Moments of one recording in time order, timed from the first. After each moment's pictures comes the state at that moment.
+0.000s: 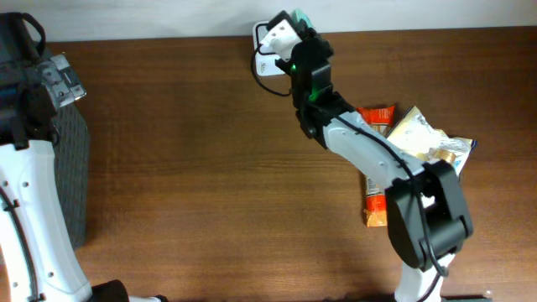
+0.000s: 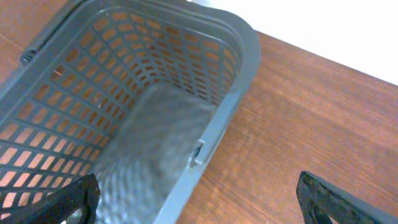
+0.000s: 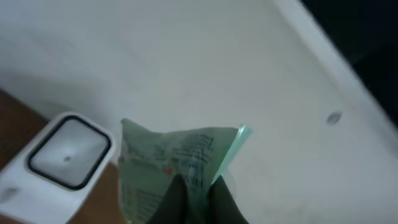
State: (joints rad) left arm 0.22 1.59 2.00 -1.21 -0.40 -0.18; right arm 0.46 1.99 1.47 0.41 0.45 -0.74
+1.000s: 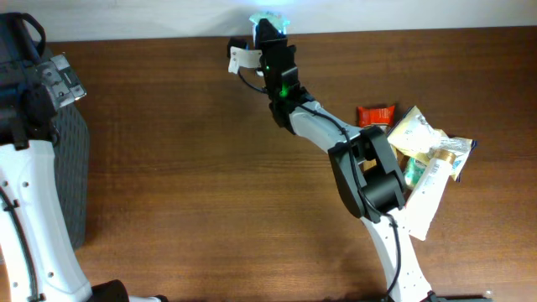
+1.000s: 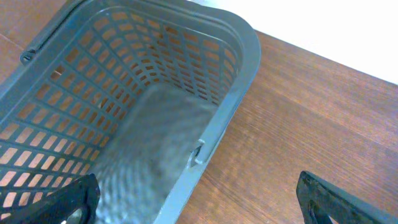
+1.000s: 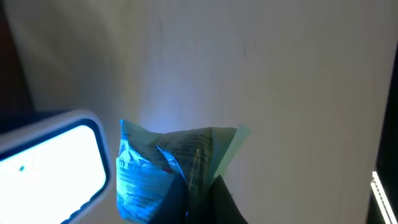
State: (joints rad) left arm 0.22 1.59 2.00 -1.21 -0.40 -0.18; right arm 0.48 2.46 1.83 0.62 0.30 -1.47
